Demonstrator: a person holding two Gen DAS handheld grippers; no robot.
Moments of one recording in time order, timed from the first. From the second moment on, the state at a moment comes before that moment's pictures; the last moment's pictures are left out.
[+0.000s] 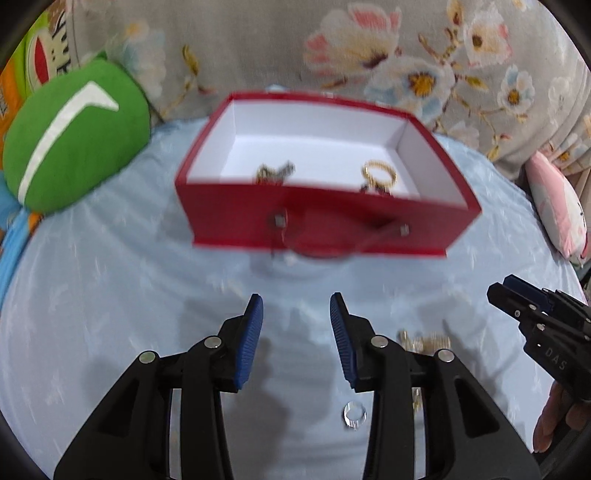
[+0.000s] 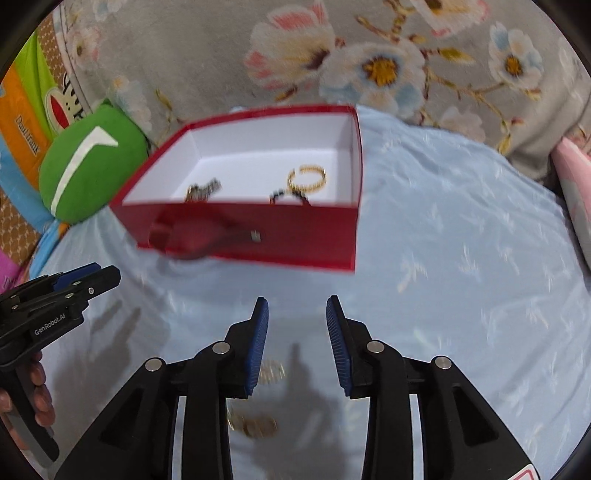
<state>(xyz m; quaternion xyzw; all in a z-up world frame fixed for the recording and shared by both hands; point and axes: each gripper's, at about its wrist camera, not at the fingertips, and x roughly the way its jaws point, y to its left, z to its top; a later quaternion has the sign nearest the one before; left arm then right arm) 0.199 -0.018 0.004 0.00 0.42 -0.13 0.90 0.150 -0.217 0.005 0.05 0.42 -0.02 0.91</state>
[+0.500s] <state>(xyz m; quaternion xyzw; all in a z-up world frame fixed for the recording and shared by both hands) 0.147 -0.004 -0.038 -0.01 0.47 -0.14 0.87 0.151 -0.172 -0.040 -0.02 0.44 0.04 0.90</state>
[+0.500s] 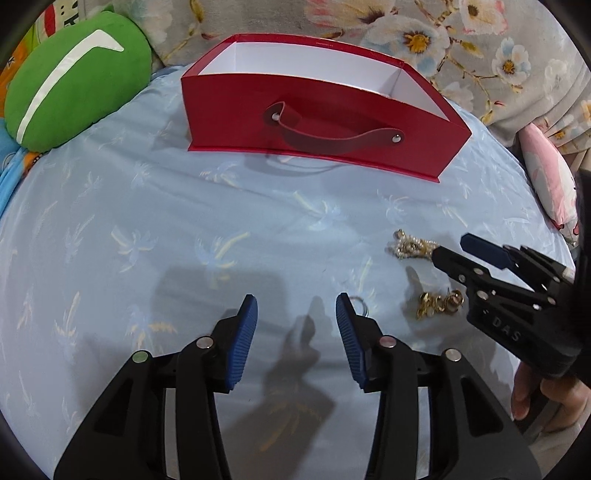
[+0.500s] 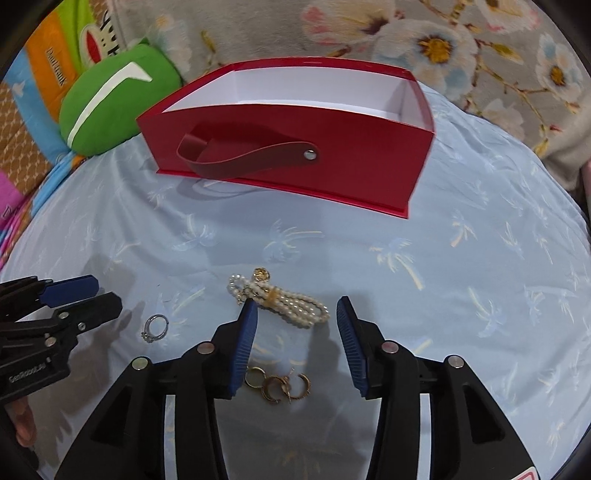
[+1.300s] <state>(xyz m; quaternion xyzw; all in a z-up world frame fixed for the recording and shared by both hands) 0.140 -0.045 -0.055 0.02 0.47 -0.18 0.86 0.124 -0.219 -0.049 0.06 0.46 -0.02 0.88</state>
